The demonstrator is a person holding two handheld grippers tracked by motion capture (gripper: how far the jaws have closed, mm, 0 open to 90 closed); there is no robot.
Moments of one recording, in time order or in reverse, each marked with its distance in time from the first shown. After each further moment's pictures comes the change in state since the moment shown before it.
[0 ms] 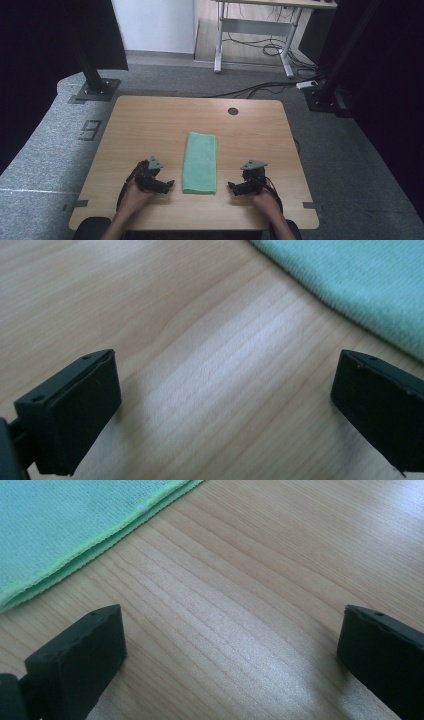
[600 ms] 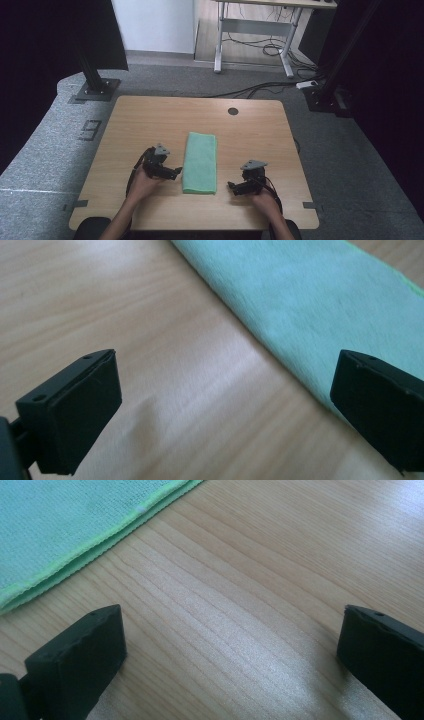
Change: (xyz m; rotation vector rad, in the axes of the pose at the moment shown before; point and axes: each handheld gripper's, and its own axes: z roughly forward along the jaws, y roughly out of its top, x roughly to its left) left arm 0.011 0.044 0.014 -0.054 -0.032 -0.035; right arm 0.001 0.000 0.000 0.000 -0.007 0.006
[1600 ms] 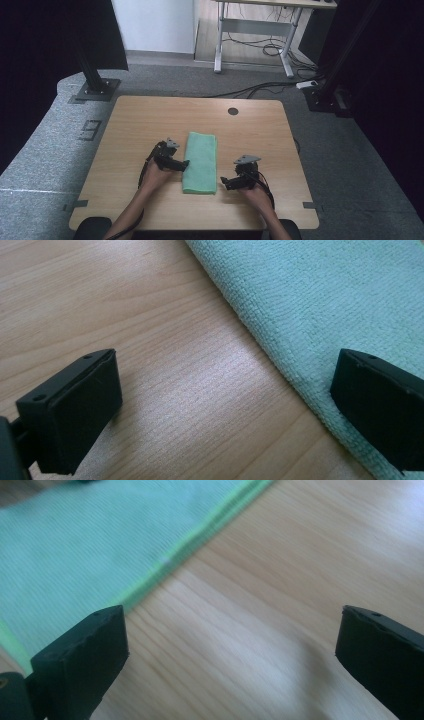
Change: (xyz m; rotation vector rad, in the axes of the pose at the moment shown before) left arm 0.006 0.014 0.047 0.043 0.039 -0.021; right arm 0.014 0.029 0.009 -0.020 0.029 0.019
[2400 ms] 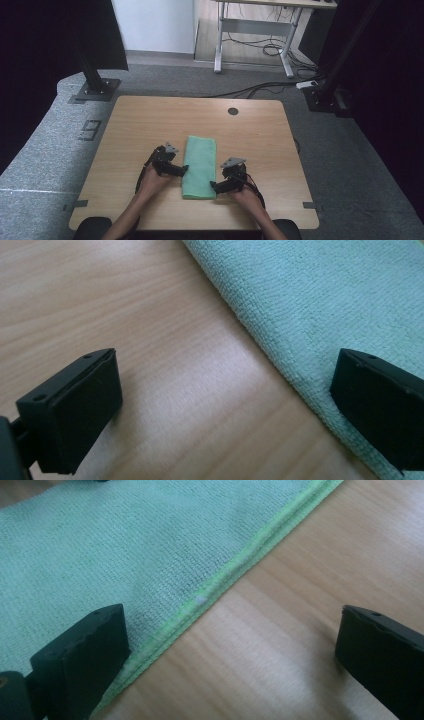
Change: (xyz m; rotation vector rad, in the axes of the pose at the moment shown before) left arm -0.012 -0.015 -0.013 0.002 -0.010 0.017; right arm 0.029 0.004 0.021 0.051 0.031 -0.065
